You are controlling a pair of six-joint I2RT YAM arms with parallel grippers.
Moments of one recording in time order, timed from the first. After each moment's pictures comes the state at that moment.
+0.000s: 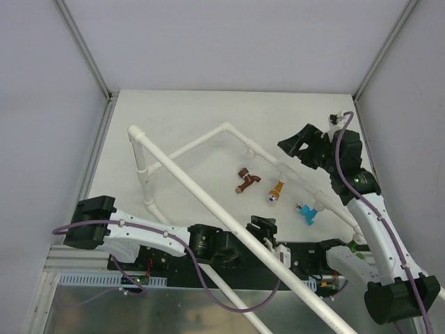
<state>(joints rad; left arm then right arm) -1.64 1.44 0.89 0.18 -0.38 0.56 0.22 0.95 0.93 -0.43 -0.21 0.71</state>
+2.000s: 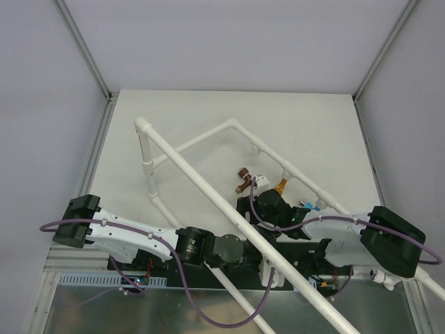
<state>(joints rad) -1.72 1.34 0.91 0.15 -0.27 0.55 0.99 1.22 0.38 0.17 0.05 0.59</state>
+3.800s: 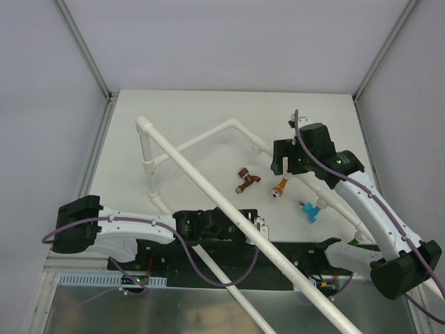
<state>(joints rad) -1.42 1.34 0.72 0.23 -0.01 0.38 0.47 1.10 1.14 -0.81 0.02 0.29</state>
